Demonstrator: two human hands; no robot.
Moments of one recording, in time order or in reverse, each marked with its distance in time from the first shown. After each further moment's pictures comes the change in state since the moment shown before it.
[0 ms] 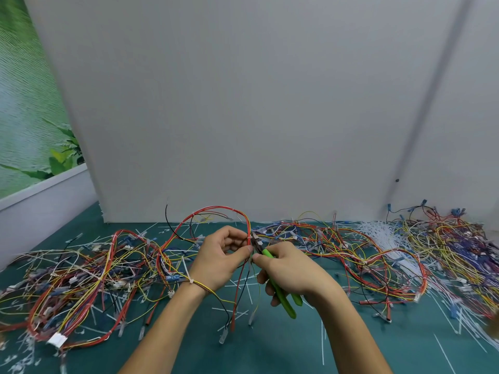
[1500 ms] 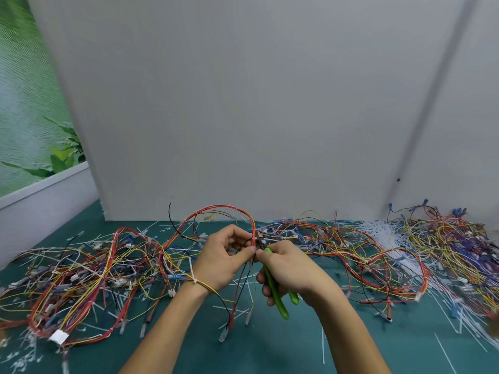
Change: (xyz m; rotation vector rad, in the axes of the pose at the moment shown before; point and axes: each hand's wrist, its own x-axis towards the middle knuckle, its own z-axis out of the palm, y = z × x) left_hand -0.001 -0.004 0.002 0.008 -0.024 0.052; right_hand -0.004 -0.007 0.004 0.124 0.007 0.028
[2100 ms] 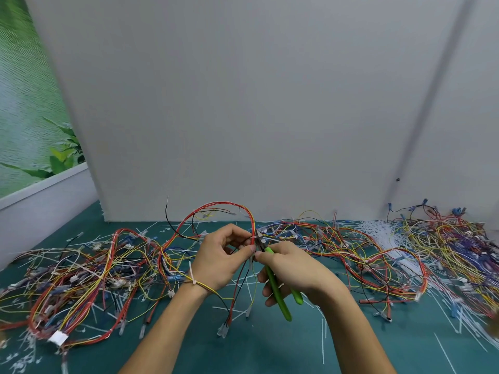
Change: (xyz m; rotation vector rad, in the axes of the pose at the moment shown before) left_hand -0.002 0.007 -0.002 0.059 0.035 0.041; right_hand -0.001 0.000 -0.008 -0.022 -0.054 0.015
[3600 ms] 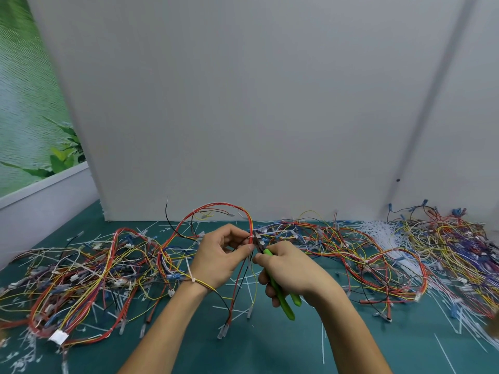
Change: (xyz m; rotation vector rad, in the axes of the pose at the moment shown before) left_hand 0.002 -0.001 0.000 -0.033 0.017 -0.056; right_hand 0.004 0.003 0.004 -0.089 0.034 -0.032
